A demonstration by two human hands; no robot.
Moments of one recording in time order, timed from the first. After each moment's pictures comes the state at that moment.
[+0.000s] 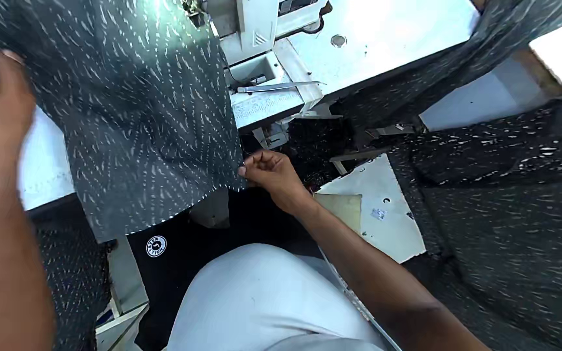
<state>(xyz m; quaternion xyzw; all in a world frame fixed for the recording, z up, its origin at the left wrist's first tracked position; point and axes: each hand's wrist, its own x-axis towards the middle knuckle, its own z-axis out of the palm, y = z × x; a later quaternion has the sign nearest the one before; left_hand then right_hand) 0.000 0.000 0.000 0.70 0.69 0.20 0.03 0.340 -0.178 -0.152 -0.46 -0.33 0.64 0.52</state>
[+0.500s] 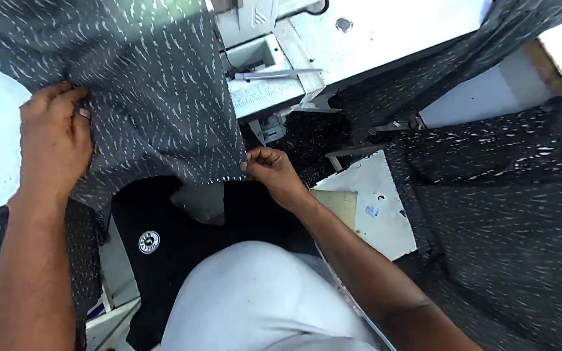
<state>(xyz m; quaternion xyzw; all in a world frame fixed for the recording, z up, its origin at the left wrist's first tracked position) -0.001 -0.041 -0.071 0.81 0.57 0.12 0.04 0.350 -0.182 -0.171 -0.44 -0.38 0.62 0.52</state>
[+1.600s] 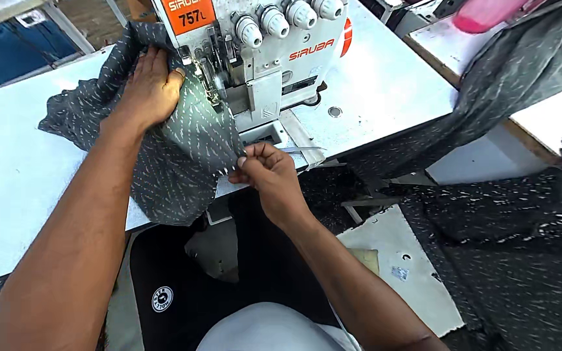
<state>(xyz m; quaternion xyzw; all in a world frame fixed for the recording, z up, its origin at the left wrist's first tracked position) 0.140 0.115 0.005 0.81 0.57 0.10 0.09 0.324 -0.093 -0.059 -0.41 -0.32 0.57 0.64</state>
